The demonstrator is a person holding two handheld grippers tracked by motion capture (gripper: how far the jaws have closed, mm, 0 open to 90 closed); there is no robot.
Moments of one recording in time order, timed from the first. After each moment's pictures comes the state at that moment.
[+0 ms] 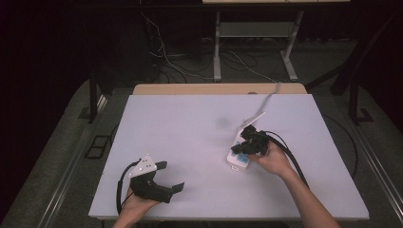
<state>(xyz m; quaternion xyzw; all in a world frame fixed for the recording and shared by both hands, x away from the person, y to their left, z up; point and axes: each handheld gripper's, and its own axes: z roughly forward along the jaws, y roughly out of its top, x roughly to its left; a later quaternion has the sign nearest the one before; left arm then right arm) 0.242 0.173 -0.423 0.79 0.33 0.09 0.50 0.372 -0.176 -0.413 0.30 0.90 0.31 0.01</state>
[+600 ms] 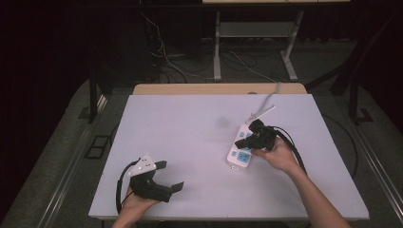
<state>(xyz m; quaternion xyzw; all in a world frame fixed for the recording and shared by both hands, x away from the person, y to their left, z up) 0.244 0.175 -0.424 0.79 0.33 0.09 0.51 0.379 -0.198 -0.396 0.32 0.88 0.36 -0.02</state>
